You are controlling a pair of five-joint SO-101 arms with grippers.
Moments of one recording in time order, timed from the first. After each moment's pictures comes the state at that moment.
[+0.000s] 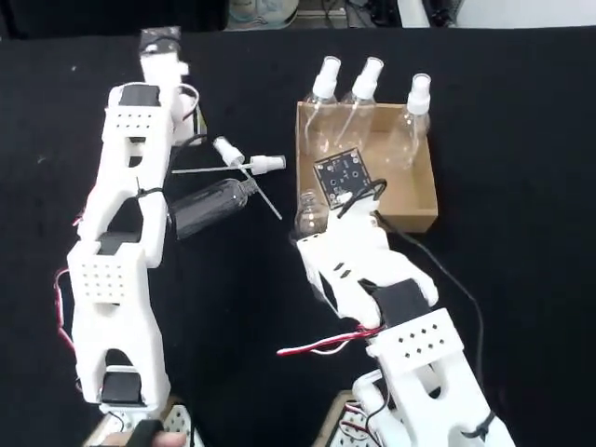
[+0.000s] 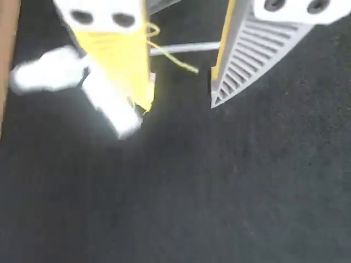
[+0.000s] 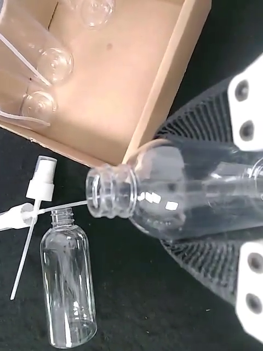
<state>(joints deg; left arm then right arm) -4.3 37.6 -36.7 68.1 4.6 -20.3 -57.2 63.2 48.9 2.4</state>
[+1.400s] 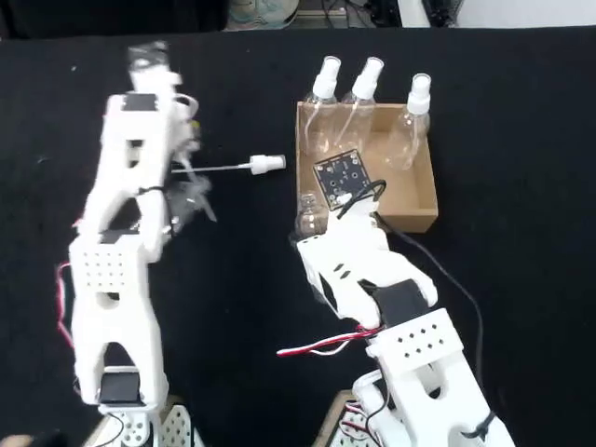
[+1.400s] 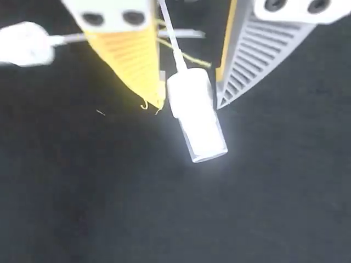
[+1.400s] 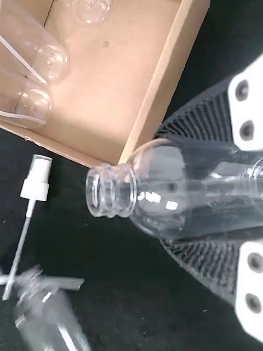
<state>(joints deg) -6.8 44.4 -40.7 68.9 9.0 -20.3 -57.2 63.7 48.9 2.4</state>
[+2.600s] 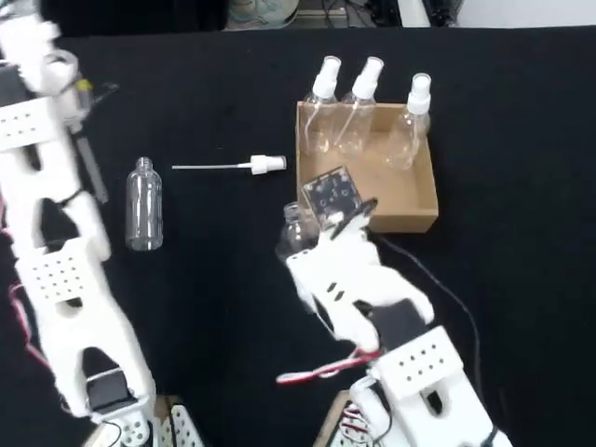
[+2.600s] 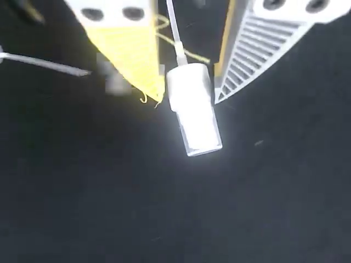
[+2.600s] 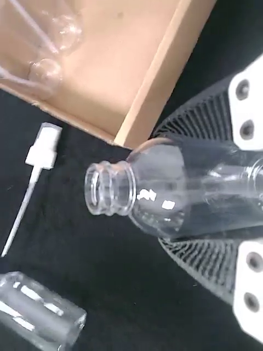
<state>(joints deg) -25.1 43.6 -80.0 100.6 -4.8 -26.2 -67.4 69.3 48.9 0.8</state>
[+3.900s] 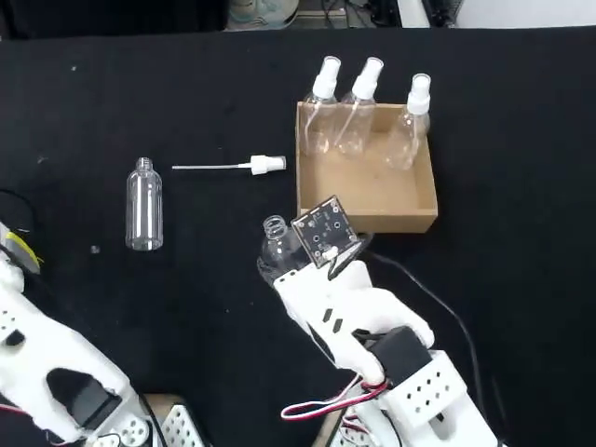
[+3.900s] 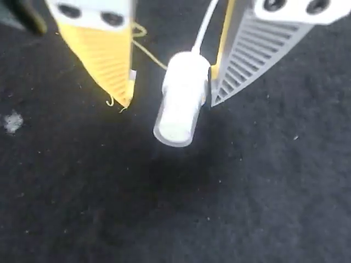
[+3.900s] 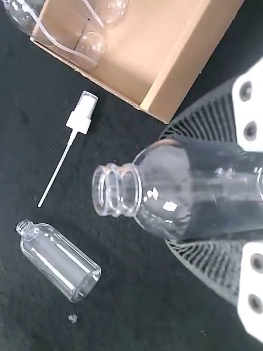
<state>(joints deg) -54.2 42.3 -34.1 95.3 -32.0 -32.7 -77.5 74.0 48.9 0.8</state>
